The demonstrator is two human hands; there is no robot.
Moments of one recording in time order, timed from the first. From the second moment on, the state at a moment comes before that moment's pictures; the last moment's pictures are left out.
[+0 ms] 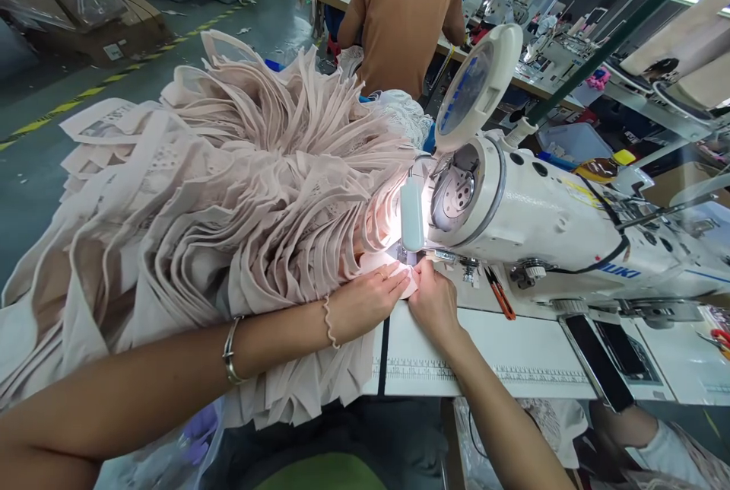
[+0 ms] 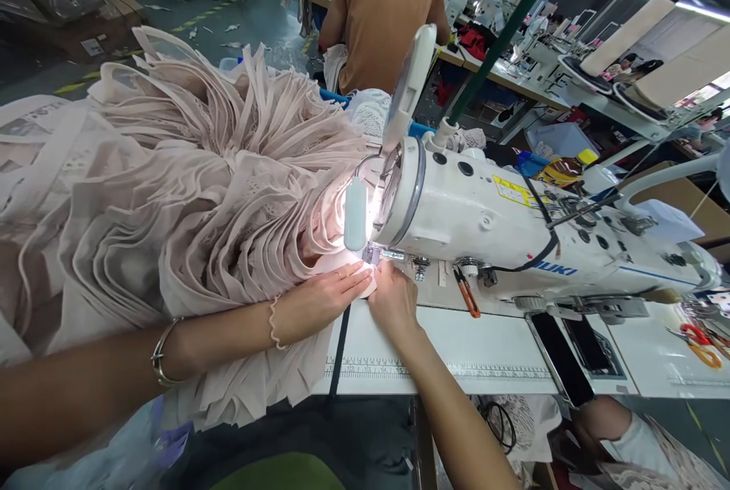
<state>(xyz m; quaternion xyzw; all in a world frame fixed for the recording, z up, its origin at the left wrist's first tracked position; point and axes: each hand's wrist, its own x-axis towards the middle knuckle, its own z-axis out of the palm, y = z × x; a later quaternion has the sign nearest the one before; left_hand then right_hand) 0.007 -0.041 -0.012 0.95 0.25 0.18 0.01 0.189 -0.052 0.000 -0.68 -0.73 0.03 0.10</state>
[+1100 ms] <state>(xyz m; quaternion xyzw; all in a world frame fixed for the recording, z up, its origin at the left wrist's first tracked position) 0.023 -0.032 -0.010 0.94 0.26 0.21 -0.05 0.216 -0.050 -0.009 -0.51 -0.85 -0.11 0.12</state>
